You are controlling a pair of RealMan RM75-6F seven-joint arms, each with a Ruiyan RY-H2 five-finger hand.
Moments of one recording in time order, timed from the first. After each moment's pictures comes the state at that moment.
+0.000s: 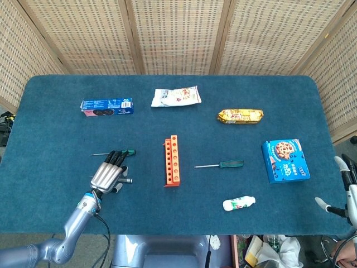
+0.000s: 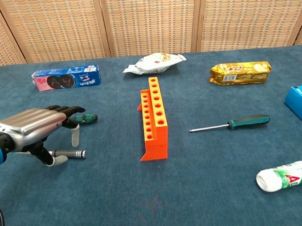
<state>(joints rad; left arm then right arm) -0.54 -1.60 -0.10 -1.50 1.18 1.00 0.60 0.02 -1.02 0.11 -1.65 -1.44 1.52 0.14</state>
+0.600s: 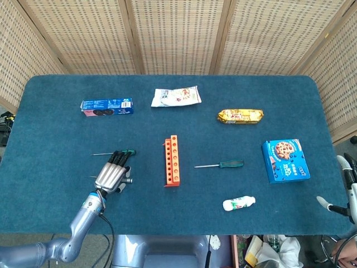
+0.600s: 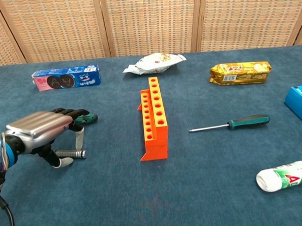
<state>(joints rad) -0.57 -1.65 -0.09 -1.46 1.12 1.02 0.63 0.03 -1.02 0.12 -1.64 -1.42 1.50 0.18</state>
